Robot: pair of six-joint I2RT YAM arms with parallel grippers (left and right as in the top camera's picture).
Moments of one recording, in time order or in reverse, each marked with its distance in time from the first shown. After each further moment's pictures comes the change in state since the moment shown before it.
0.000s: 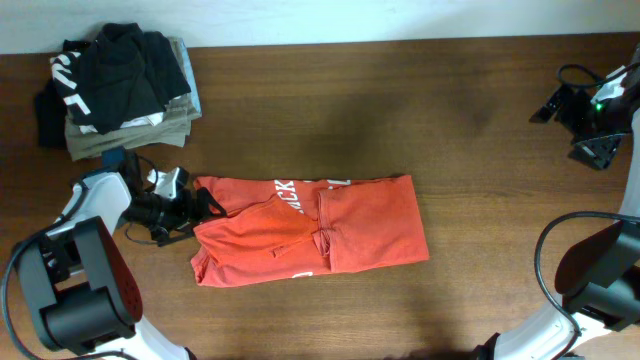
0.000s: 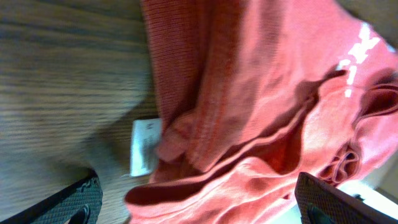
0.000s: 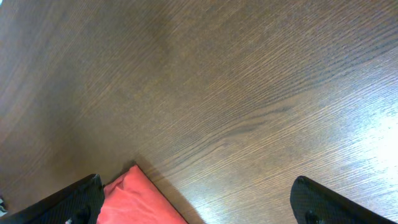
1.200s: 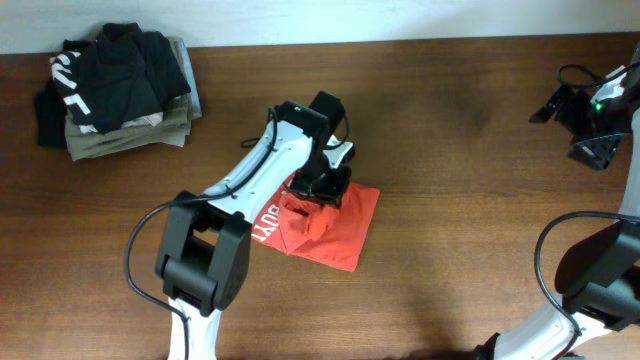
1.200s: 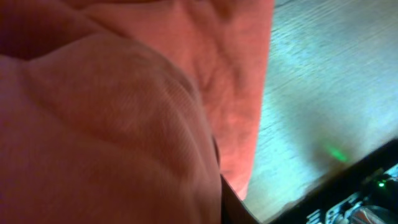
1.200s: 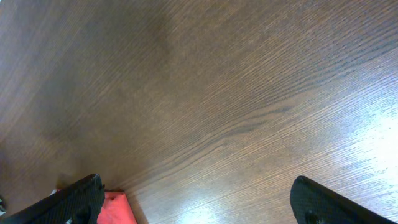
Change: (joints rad) left arm -0.834 0.252 0.641 -0.290 -0.167 -0.235; right arm 0.000 0.001 0.000 0.000 0.000 -0.003
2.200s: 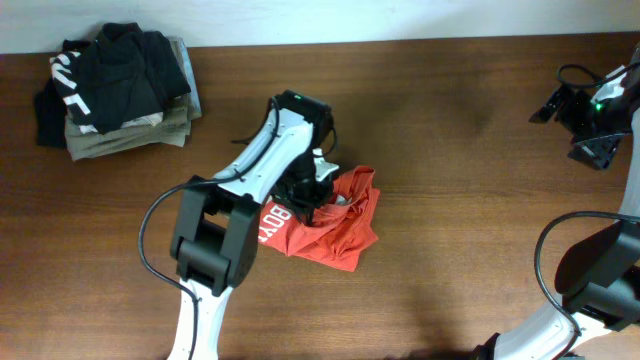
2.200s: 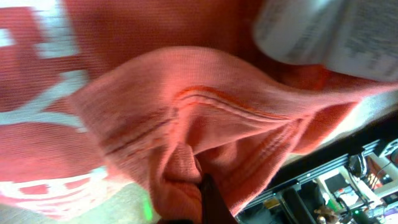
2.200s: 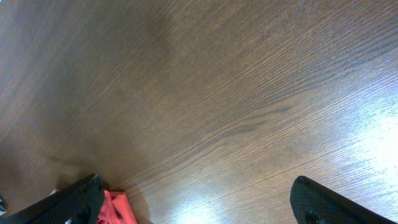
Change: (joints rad) left arm 0.037 0.138 0.144 -0.389 -0.108 0.205; right arm 0.000 0.000 0.000 0.000 0.000 0.000
